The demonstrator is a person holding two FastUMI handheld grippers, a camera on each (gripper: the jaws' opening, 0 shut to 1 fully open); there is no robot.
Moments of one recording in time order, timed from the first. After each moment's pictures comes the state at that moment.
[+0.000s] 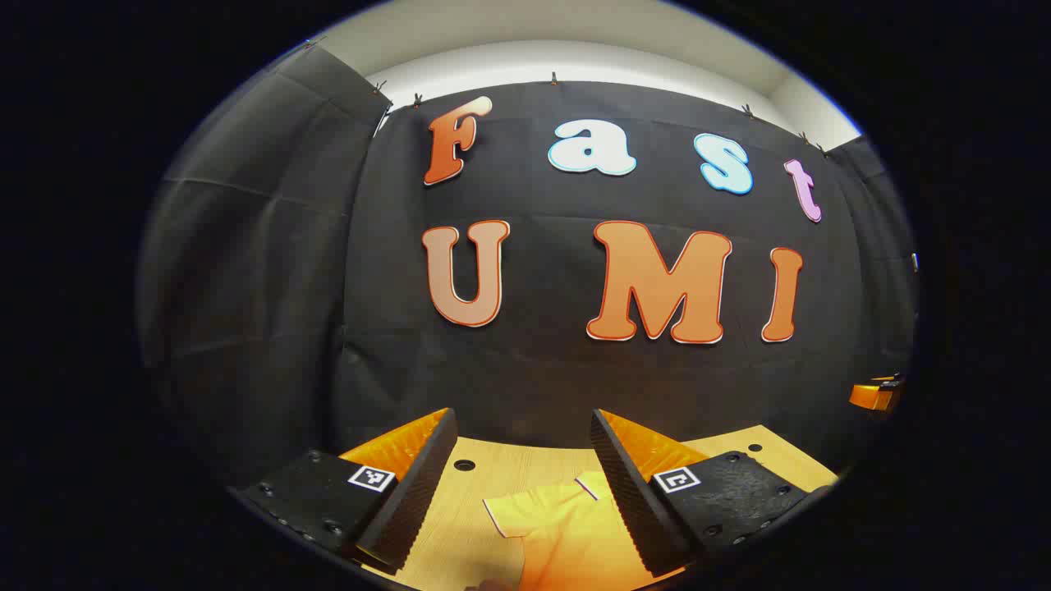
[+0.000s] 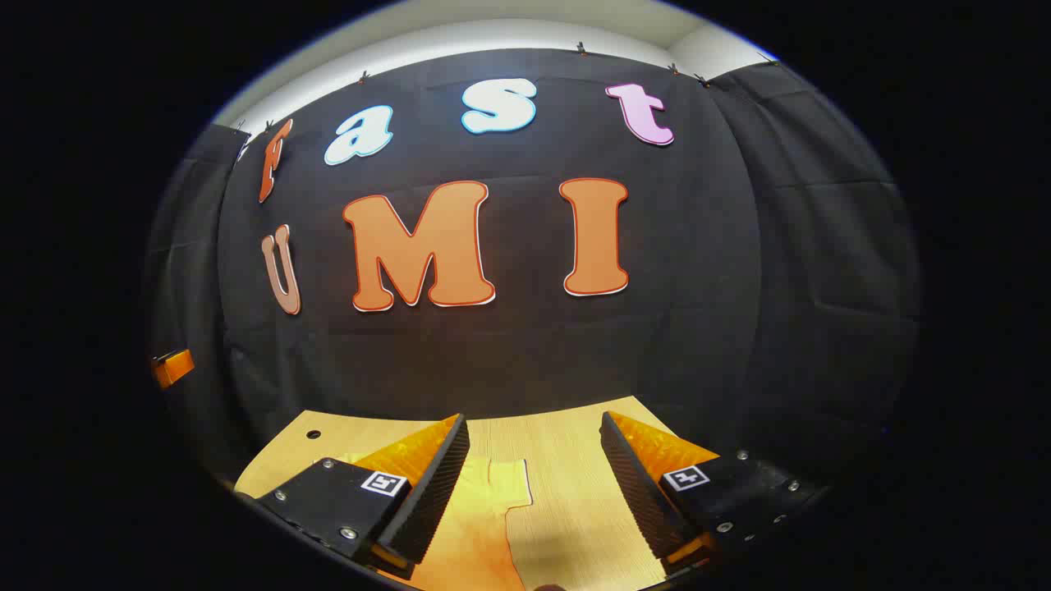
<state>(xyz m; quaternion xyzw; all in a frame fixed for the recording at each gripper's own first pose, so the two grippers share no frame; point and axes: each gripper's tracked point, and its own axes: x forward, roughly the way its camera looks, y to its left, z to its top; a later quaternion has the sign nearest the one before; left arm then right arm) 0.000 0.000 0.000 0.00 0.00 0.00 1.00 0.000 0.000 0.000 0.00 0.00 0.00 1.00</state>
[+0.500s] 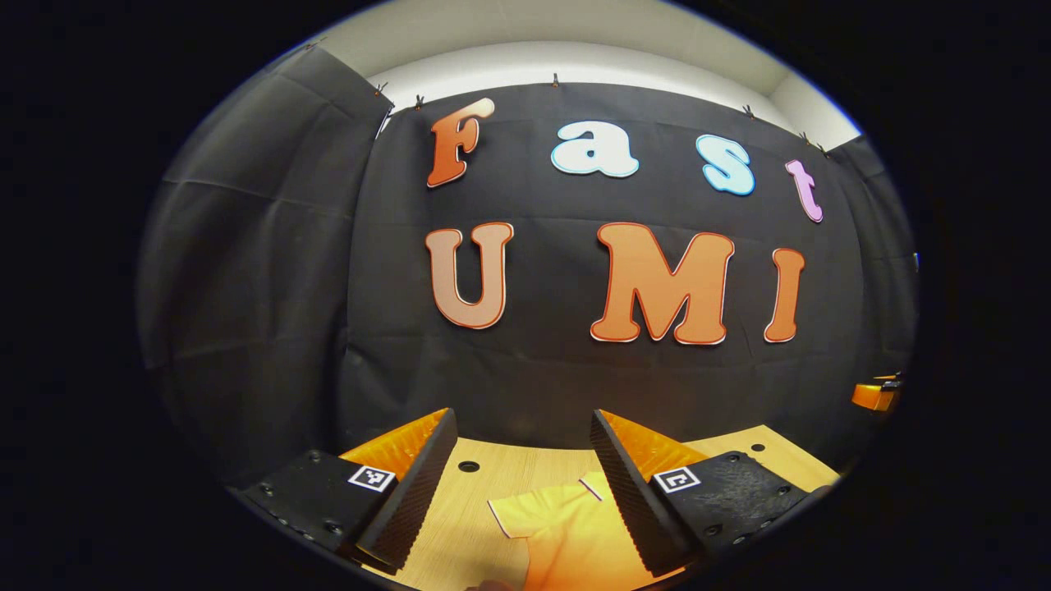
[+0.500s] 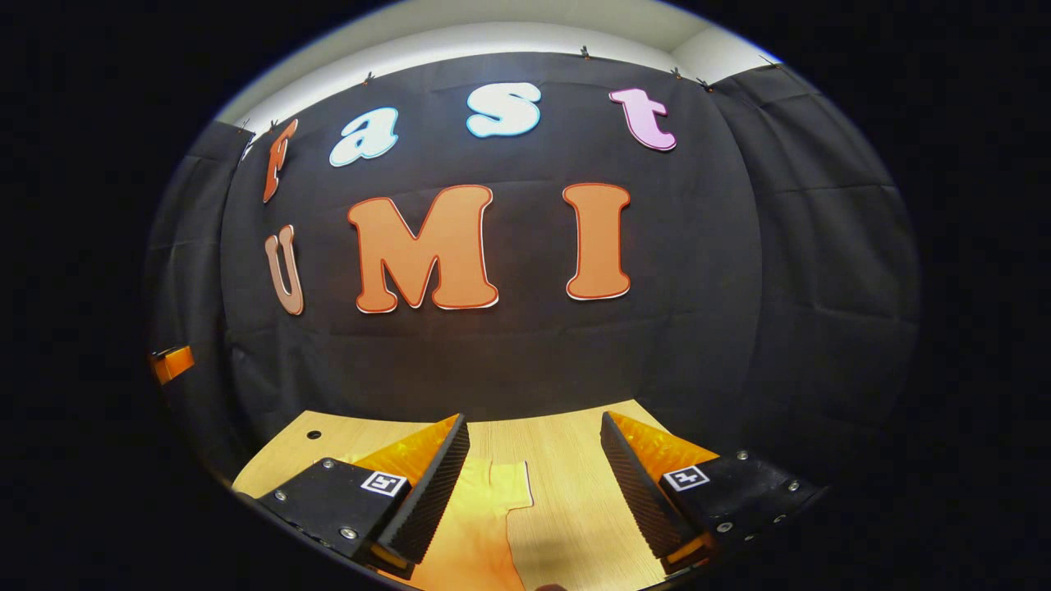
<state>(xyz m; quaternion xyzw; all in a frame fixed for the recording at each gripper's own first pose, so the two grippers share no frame) -0.002 0.004 0.006 0.00 -0.01 0.00 1.00 -0.002 0.005 0.001 -0.01 -0.01 0.00 1.00</state>
